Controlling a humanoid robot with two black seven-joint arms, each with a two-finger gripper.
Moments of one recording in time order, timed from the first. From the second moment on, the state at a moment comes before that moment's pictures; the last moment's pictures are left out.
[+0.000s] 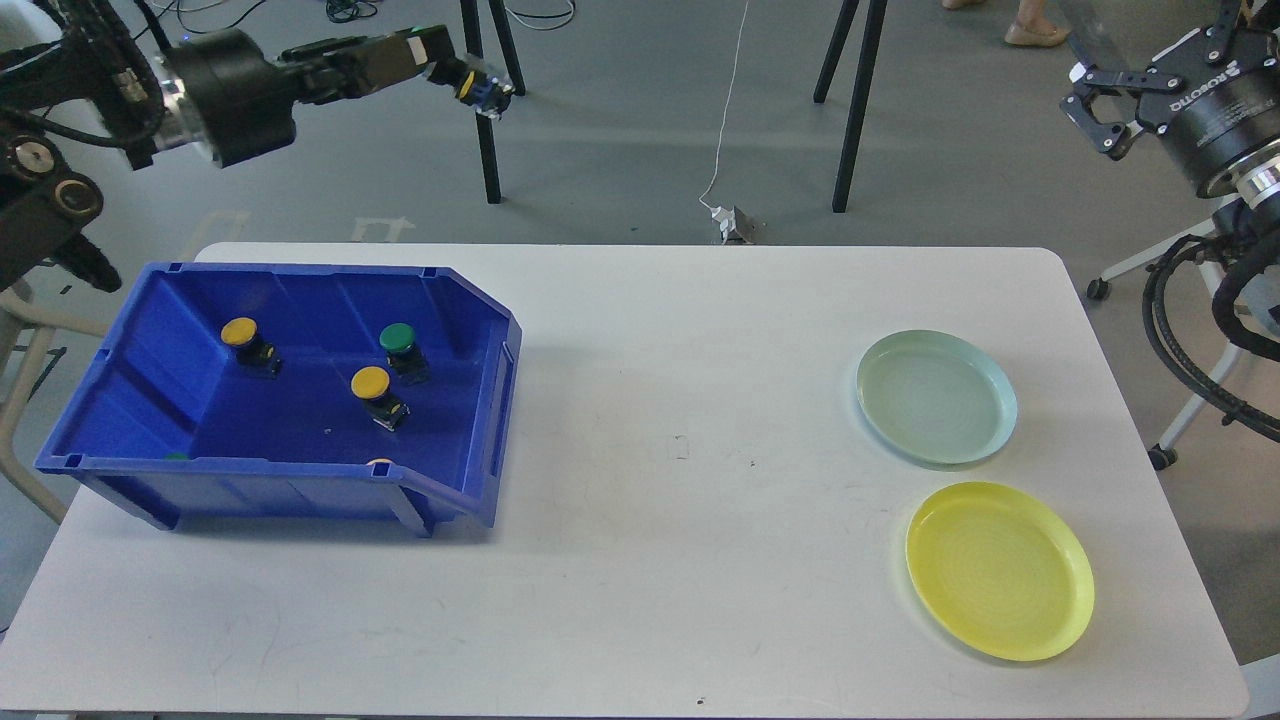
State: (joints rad) left arm -1.11 0.68 -0.50 -1.10 1.27 -0.24 -0.45; right arm 0.69 -0.65 0.99 1.05 0.11 0.36 0.08
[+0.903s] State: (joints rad) left arm -1.05 0.32 -0.51 -1.07 1.25 -0.06 -0.36; right arm 0.72 -0.45 0.81 1.34 -0.07 0.22 0.08
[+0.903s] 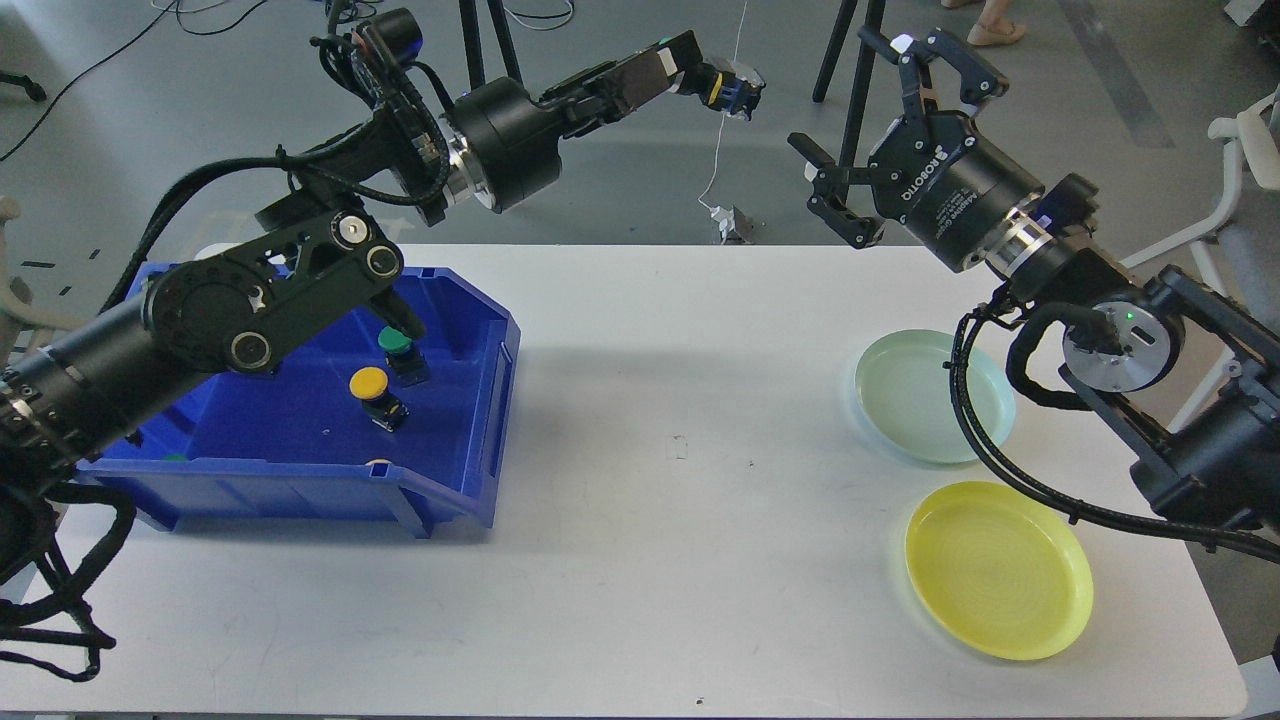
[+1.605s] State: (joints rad) left arm -1.05 0.32 -0.50 -1.06 1.25 -0.06 -0.36; right arm 0.78 -0.37 0.74 1.31 -0.10 0.22 0.08
